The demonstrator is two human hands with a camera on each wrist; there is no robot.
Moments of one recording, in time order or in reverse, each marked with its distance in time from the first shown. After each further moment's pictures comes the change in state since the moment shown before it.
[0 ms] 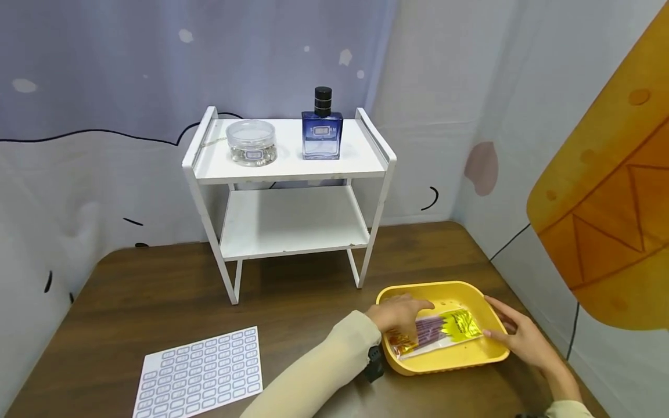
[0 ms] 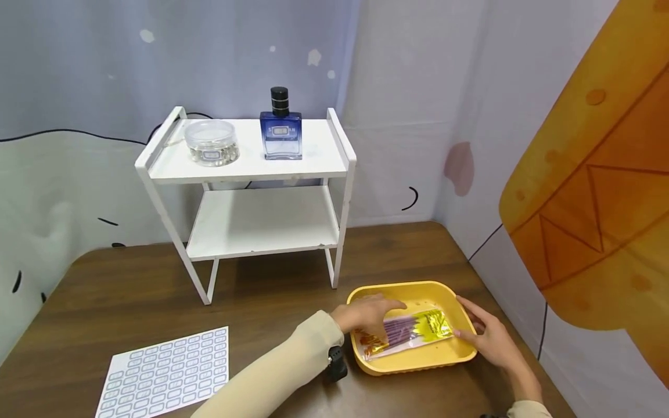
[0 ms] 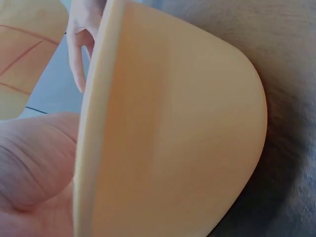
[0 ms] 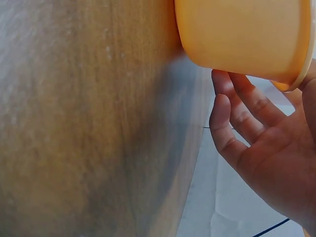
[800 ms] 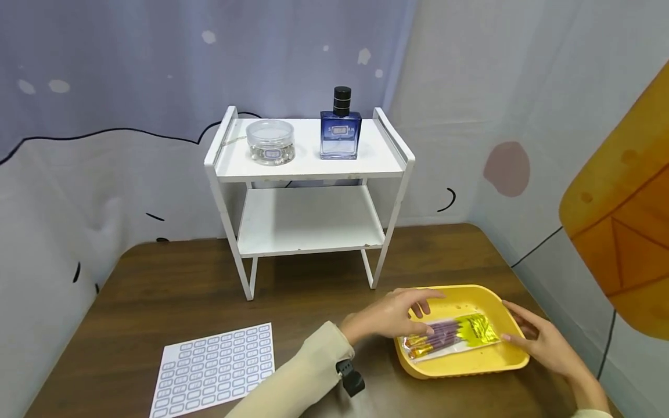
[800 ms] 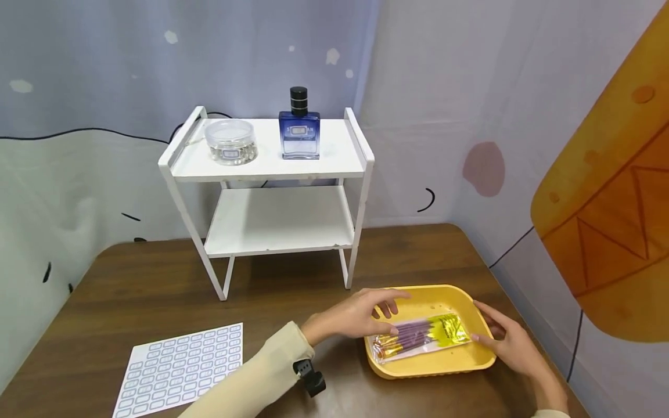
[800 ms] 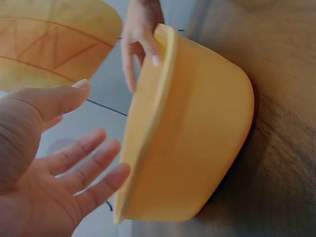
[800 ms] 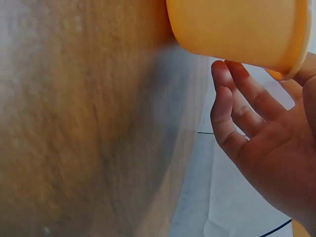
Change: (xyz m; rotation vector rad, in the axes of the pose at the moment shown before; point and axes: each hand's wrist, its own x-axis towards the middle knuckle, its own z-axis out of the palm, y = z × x) left_hand -0.049 -0.034 -0.021 -0.289 0.272 0.478; right_hand 0.004 0.007 -0.005 0.055 -0.061 -0.015
